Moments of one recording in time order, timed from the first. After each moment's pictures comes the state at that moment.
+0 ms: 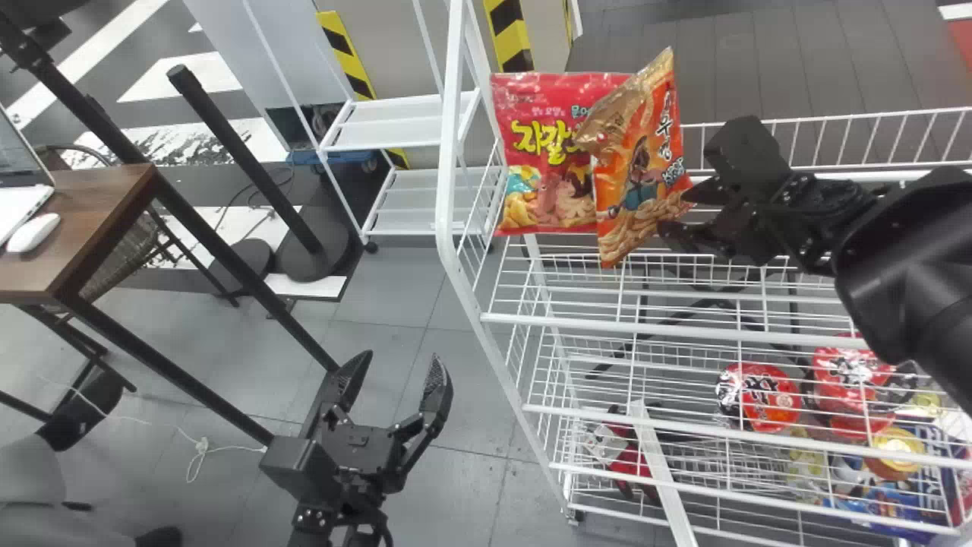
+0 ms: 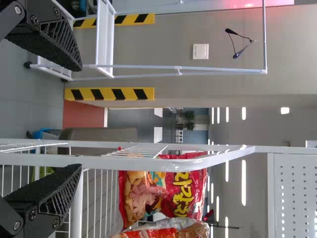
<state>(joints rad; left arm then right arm) 0.54 0.15 0.19 -1.56 0.24 -0.47 -0.19 -0.55 0.00 0.45 -0.92 0.23 0.23 0.50</state>
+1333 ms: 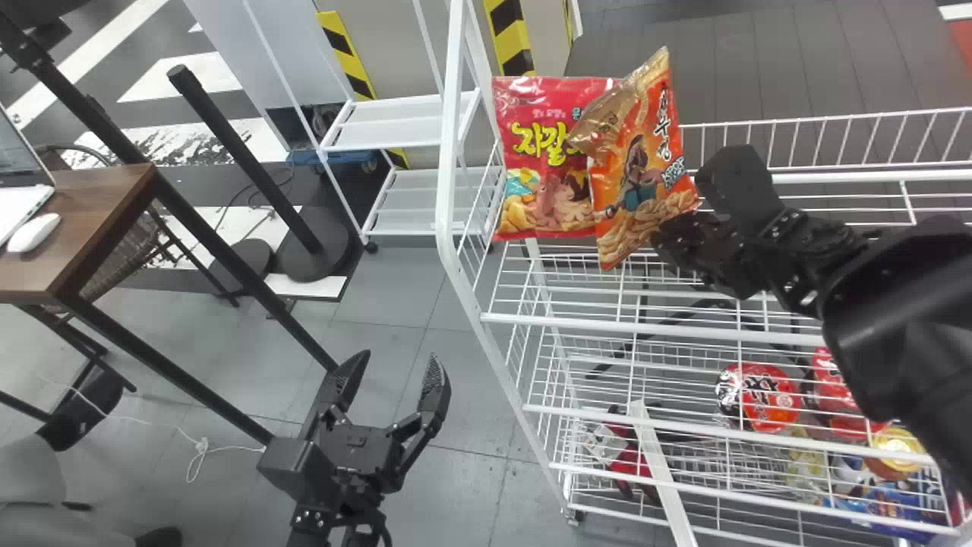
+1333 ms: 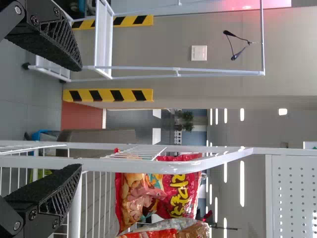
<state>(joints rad) 0.54 0.15 0.19 -1.55 0.24 -0.48 -0.18 -0.35 0.00 0.43 -1.22 0.22 0.36 0.46</state>
